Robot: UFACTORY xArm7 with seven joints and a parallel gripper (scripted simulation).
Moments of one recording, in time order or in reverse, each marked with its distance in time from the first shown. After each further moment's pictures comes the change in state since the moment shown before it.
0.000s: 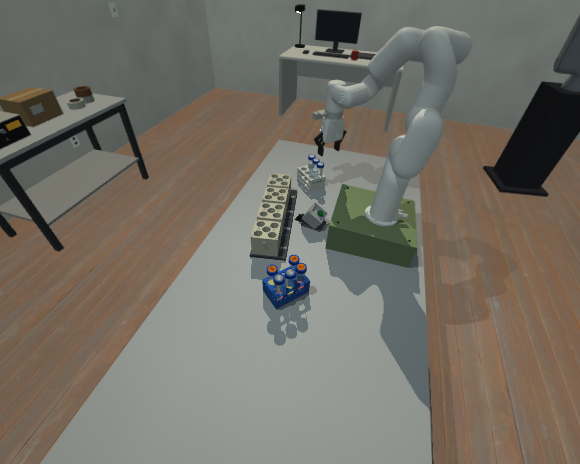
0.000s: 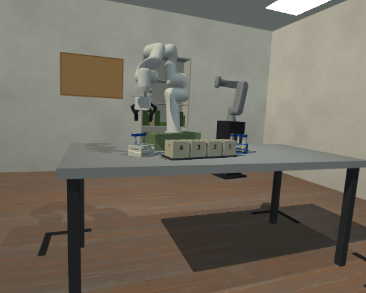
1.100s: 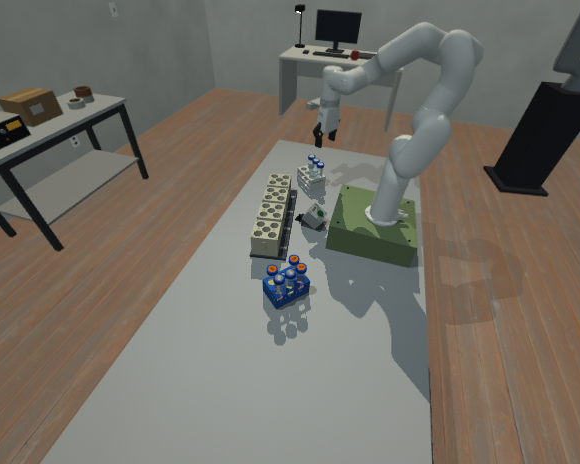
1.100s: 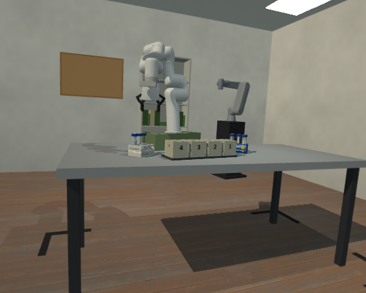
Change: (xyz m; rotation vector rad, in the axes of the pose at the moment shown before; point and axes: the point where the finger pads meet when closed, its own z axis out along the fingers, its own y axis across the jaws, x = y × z) arm -0.011 -0.037 -0.056 -0.005 0.001 -0.254
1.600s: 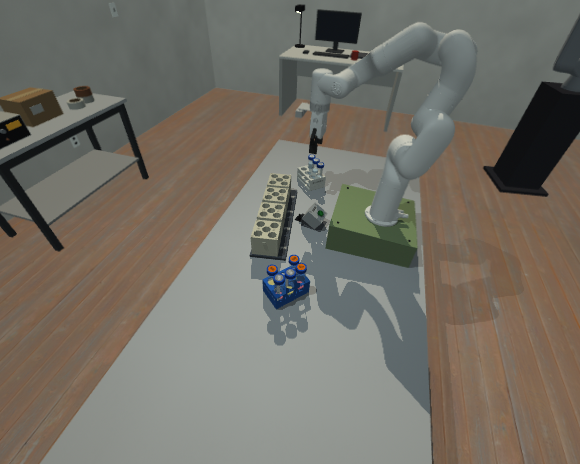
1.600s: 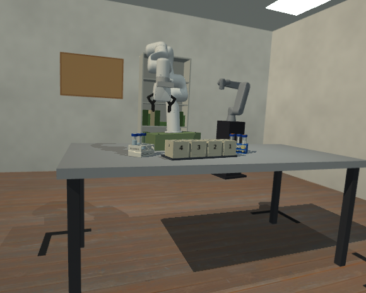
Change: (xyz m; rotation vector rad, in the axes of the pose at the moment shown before) arm -0.001 -0.064 -0.001 -0.002 0.003 -0.429
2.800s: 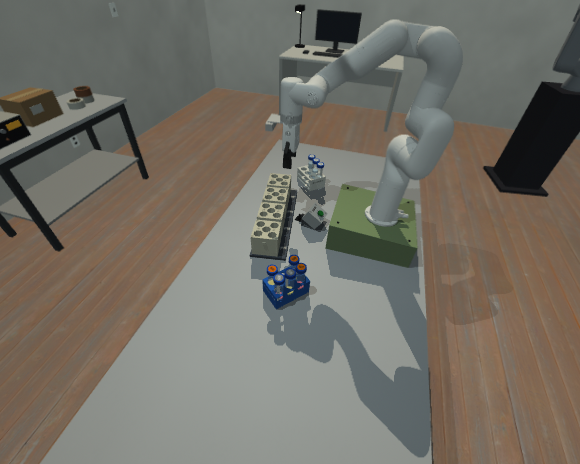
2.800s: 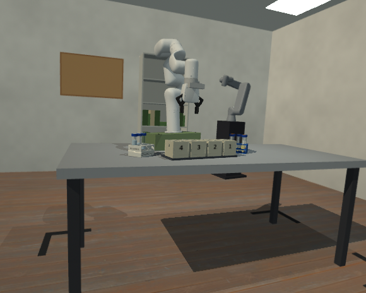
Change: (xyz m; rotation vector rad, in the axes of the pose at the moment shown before) arm 0.065 -0.147 -0.001 0.006 0.001 -0.121
